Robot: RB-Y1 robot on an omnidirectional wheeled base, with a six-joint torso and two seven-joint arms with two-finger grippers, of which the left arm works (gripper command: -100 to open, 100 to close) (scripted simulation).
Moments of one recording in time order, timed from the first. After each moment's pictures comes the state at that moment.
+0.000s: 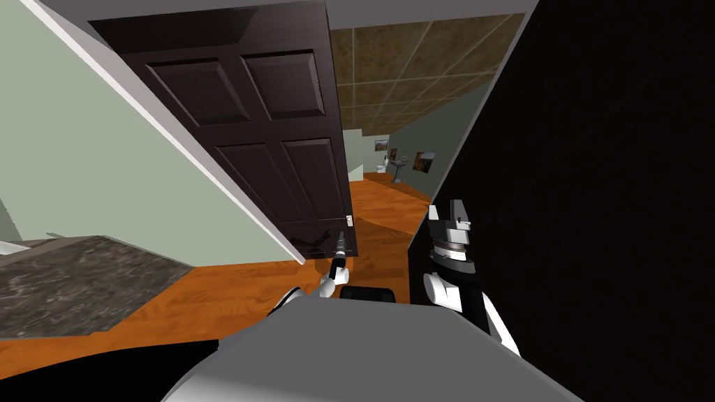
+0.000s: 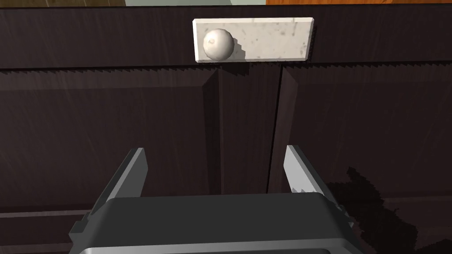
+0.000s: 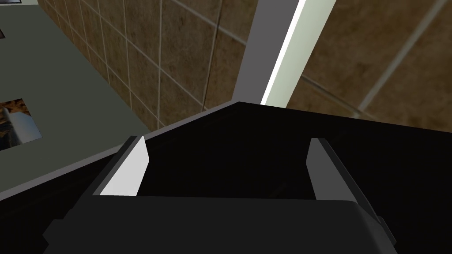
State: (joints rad) arm -0.29 0.00 -0.28 -0.46 0.59 -0.91 -0.31
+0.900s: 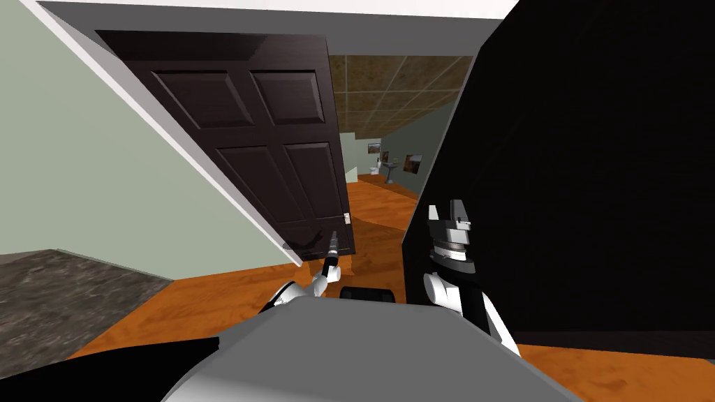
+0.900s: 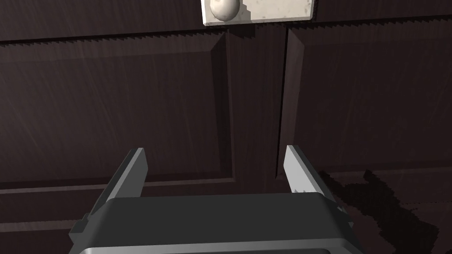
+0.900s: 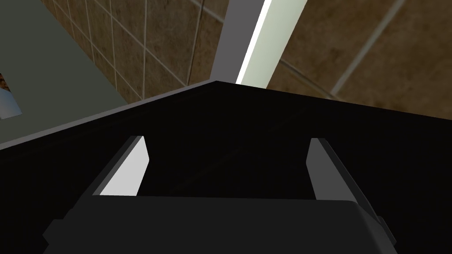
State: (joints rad) arm -0.33 0.09 -0.26 -0.36 0.59 -0.95 -0.25
